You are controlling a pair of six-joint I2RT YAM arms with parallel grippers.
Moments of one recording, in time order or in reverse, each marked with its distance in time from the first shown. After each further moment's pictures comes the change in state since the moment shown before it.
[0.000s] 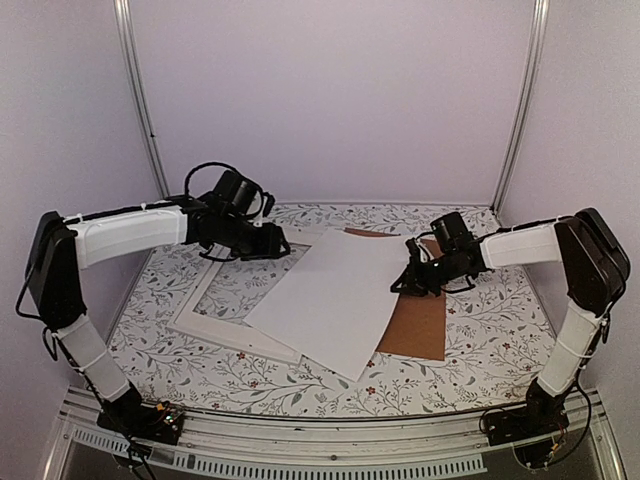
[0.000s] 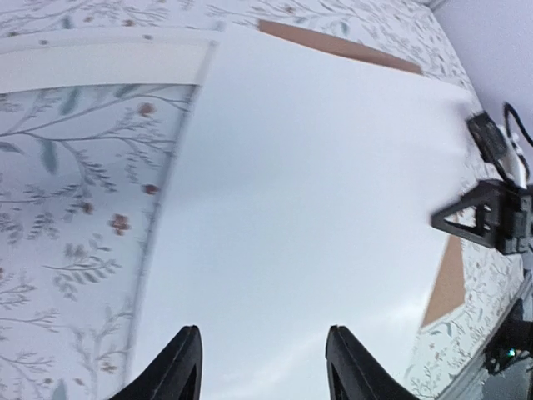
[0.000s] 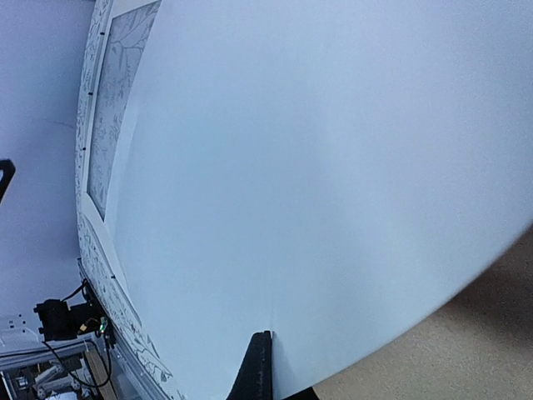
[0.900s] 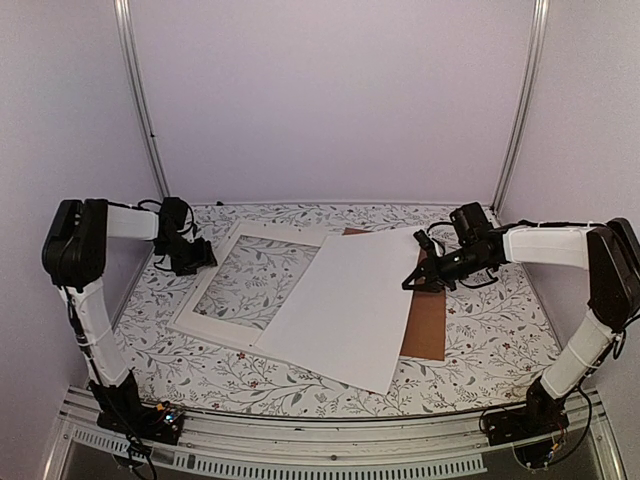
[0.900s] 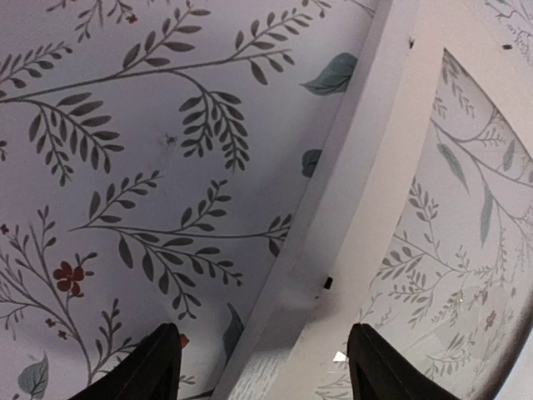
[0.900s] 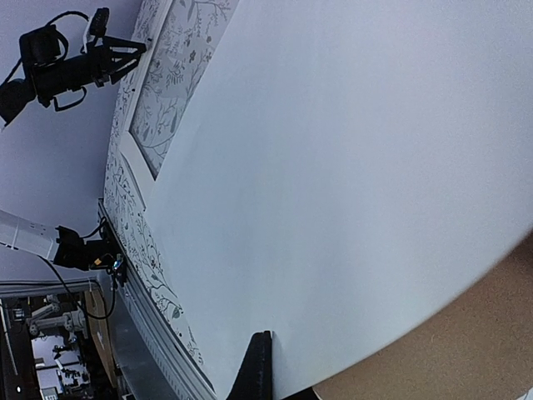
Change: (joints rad) left arm 0.617 0.256 -0.077 0.041 0.043 0.135; right arm -0.079 -0.169 -0.012 -0.233 -0.192 -0.246
